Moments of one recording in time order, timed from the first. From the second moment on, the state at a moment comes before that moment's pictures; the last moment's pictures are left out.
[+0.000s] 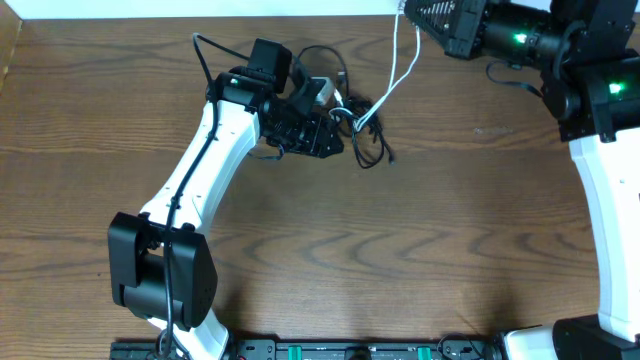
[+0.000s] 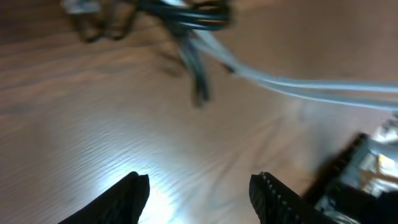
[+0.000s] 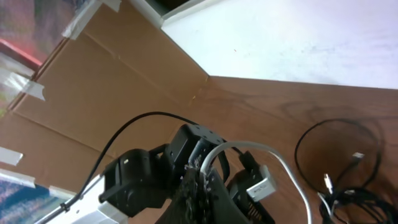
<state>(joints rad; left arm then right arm) -0.29 1.82 1.54 -1.00 0.61 0.02 0.17 1.59 1.91 -0.64 -0.83 0.50</state>
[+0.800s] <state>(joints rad) -0.36 1.82 1.48 -0.65 0.53 -0.29 -0.01 1.59 1.91 -0.51 -0.98 0.59</state>
